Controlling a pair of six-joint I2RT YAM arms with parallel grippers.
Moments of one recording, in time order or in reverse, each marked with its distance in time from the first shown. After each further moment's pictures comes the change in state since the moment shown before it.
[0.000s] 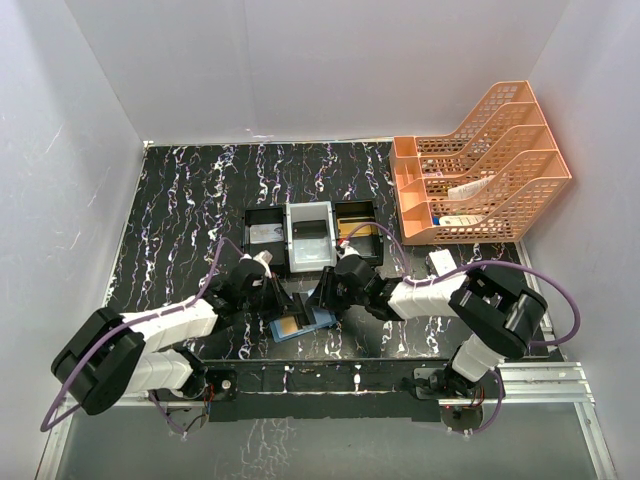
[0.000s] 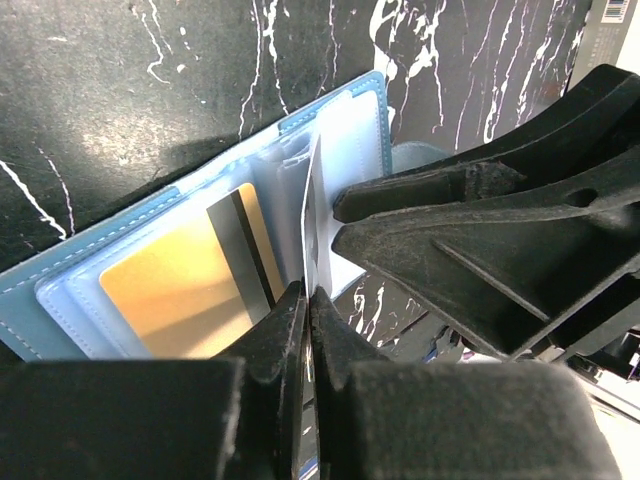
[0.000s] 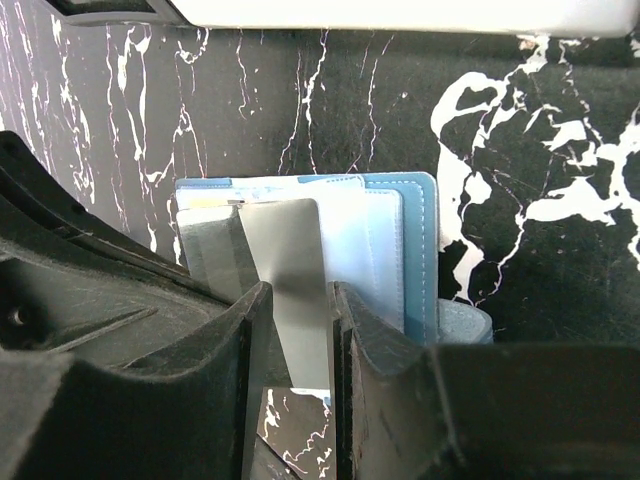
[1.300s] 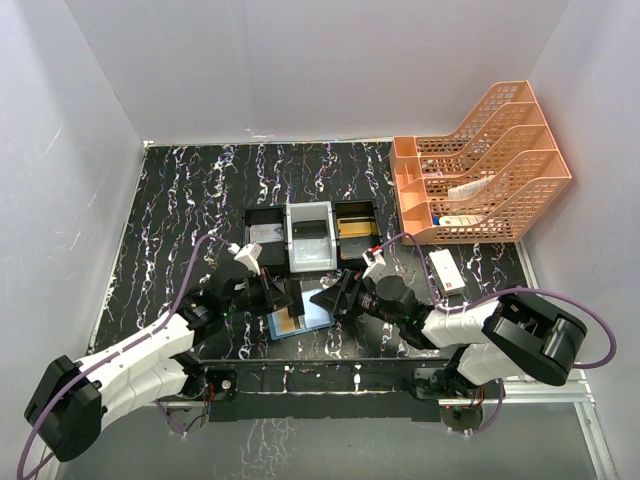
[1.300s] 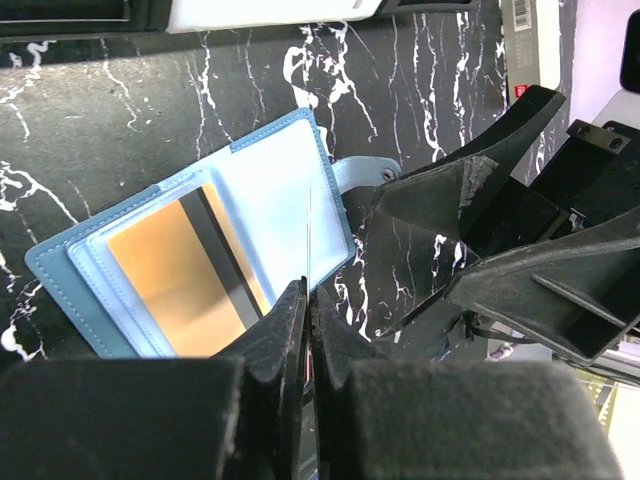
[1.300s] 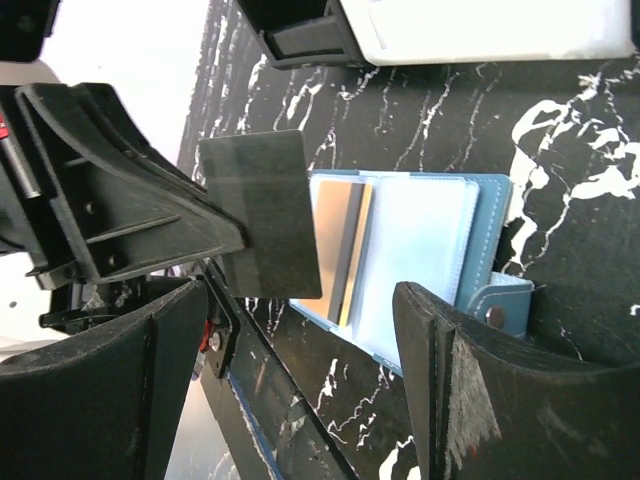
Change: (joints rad) left arm 0.008 -0.325 0.006 -0.166 -0.080 0.167; right arm 0.000 -0.232 -0.352 0.519 0.021 0.027
